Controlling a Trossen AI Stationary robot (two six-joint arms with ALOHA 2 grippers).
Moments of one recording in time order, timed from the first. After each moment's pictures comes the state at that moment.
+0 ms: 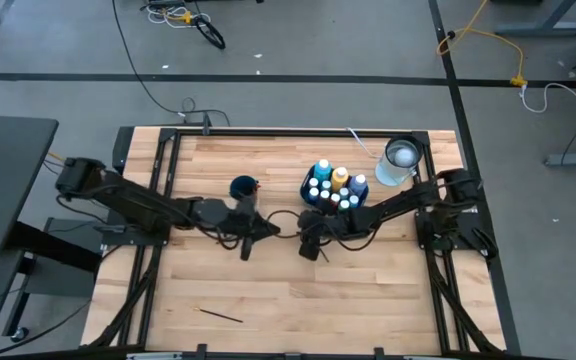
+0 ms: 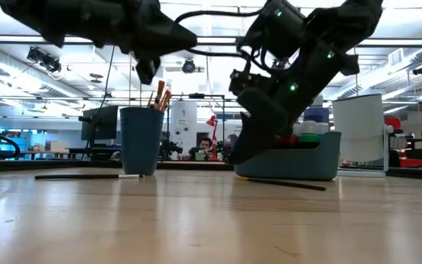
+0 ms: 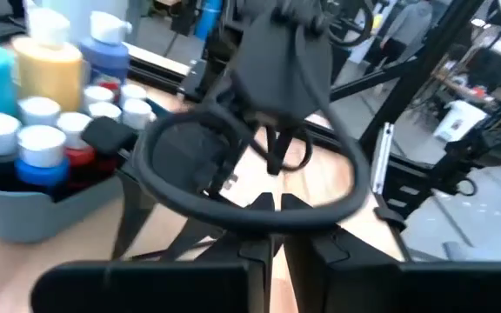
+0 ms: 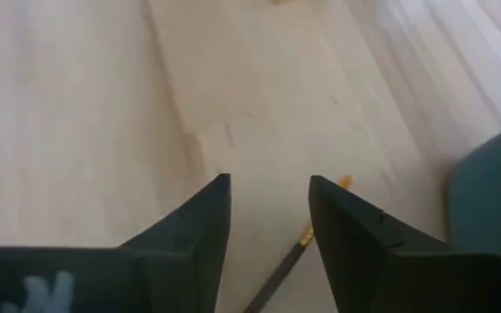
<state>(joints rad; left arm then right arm) -0.18 1.35 0.56 0.62 -0.13 -0.41 0.12 1.84 0.93 0.03 0.33 0.33</state>
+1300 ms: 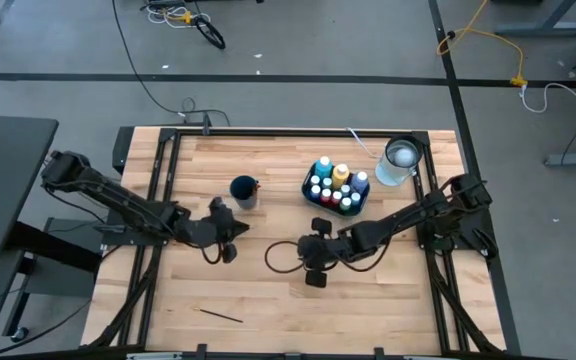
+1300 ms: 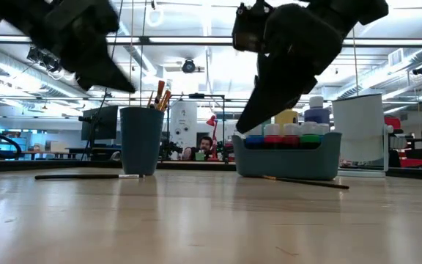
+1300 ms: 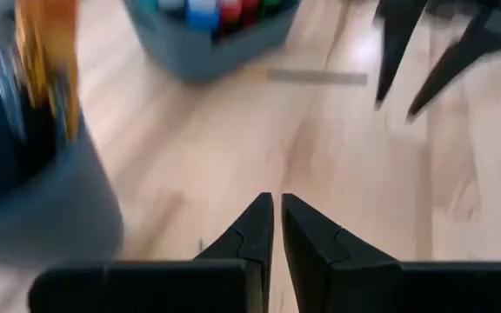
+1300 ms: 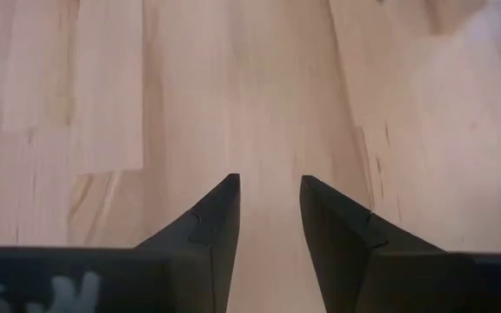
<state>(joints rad) -0.38 1.13 0.52 -0.04 -0.56 -0.52 0.31 1.78 1.09 -0.21 0.27 0.33</state>
